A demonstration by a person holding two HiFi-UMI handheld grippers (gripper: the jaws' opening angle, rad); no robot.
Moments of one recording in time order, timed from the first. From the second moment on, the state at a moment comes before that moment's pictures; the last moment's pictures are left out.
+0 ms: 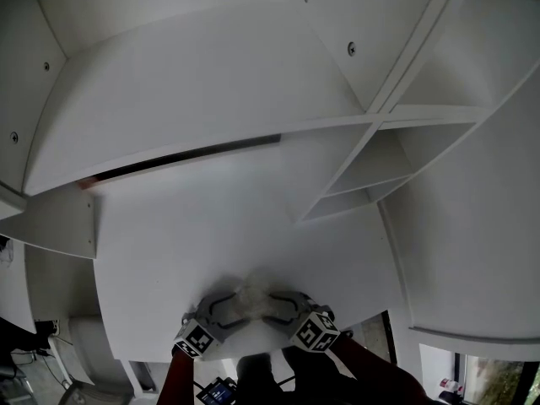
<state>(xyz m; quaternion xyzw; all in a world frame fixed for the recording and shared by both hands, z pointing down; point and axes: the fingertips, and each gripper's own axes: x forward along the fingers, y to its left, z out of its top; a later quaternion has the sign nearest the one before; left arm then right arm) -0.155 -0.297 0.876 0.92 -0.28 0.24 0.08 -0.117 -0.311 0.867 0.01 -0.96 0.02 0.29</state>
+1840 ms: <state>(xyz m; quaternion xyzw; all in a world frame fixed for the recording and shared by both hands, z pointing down) -0.208 -0.367 0.498 0.88 -0.39 0.21 -0.17 -0.180 -0.371 0.508 0.11 -0.97 -0.14 0.14</state>
